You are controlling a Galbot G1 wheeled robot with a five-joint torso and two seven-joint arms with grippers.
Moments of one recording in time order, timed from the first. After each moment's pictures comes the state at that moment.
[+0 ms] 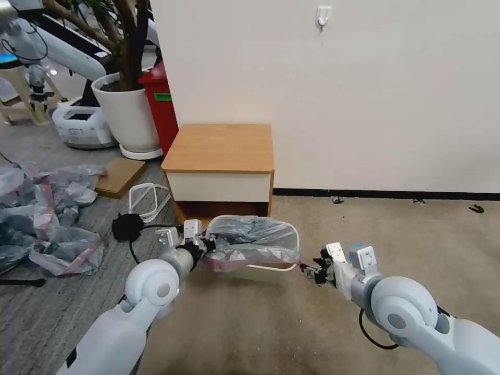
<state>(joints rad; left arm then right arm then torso) 1.12 -1.07 -0.23 -2.02 -1.04 0.60 -0.49 -1.16 0.68 0.04 2.17 1.10 -0.65 0.49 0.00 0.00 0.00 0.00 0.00</state>
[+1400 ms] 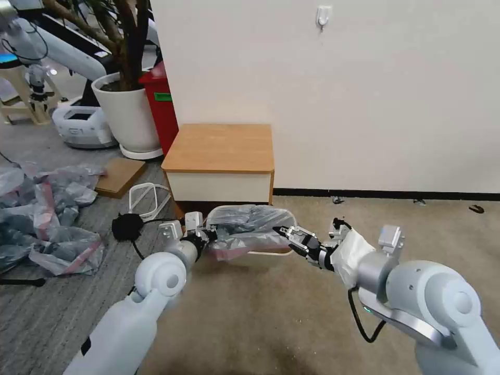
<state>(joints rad) 1.08 -1.12 -0.18 -1.97 -0.94 0.54 -0.46 -1.21 1.20 0.40 2.36 1.97 -0.55 1.03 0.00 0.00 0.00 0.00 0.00</state>
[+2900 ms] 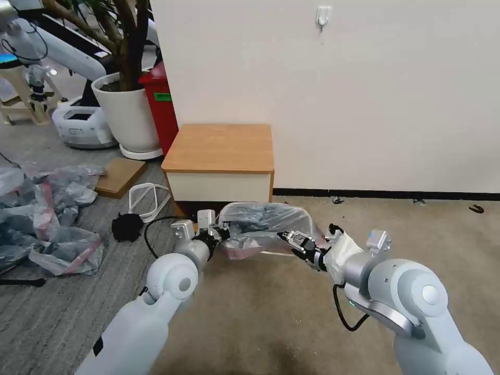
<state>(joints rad) 1.06 -1.15 -0.15 -1.99 -0.93 0.53 -0.45 -1.21 1.24 0.38 2.29 1.83 -0.56 1.04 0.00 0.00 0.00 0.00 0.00</state>
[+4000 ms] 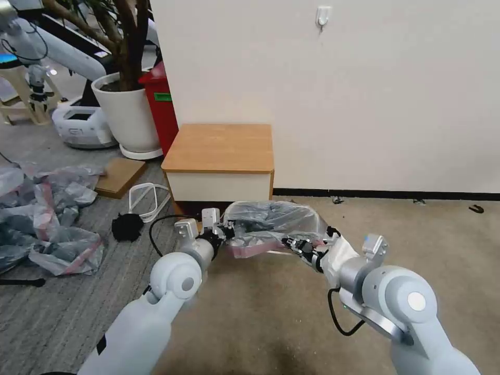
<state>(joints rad) 1.05 -1.16 -0.13 -2.00 -0.95 0.53 -0.46 -1.26 1.25 0.35 2.28 1.66 -0.55 0.92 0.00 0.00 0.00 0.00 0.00</state>
